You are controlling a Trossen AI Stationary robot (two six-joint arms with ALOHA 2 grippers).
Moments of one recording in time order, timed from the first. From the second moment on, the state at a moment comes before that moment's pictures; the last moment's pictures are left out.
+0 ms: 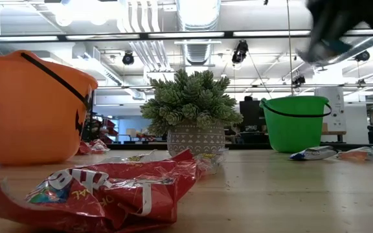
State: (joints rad) left arm -0.45 0.67 1.33 -1.18 -0.69 -0.37; right arm 0.54 1.52 1.24 -1.09 0.49 2.04
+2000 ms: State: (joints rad) left arm -0.24 1.16 1.33 -0.39 -0.48 -0.39; right arm 0.15 1.59 1.62 -0.06 0.54 0.39
